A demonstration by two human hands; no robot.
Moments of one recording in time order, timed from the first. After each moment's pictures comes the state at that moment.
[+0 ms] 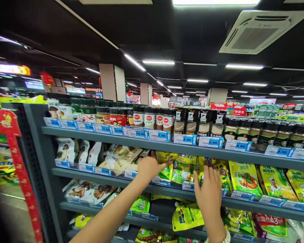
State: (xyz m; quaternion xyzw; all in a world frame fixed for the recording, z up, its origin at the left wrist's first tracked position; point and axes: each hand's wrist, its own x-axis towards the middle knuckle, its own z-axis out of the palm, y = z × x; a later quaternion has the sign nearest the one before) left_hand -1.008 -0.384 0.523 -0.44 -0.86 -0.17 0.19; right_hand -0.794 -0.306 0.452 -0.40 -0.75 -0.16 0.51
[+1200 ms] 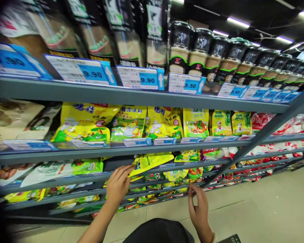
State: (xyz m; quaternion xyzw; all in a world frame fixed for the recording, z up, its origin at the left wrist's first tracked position) left_hand -0.939 -0.405 0.266 -0.68 -0.58 -0.37 0.27; right_hand -0.598 -0.380 0.232 -0.42 -0.77 0.07 0.47
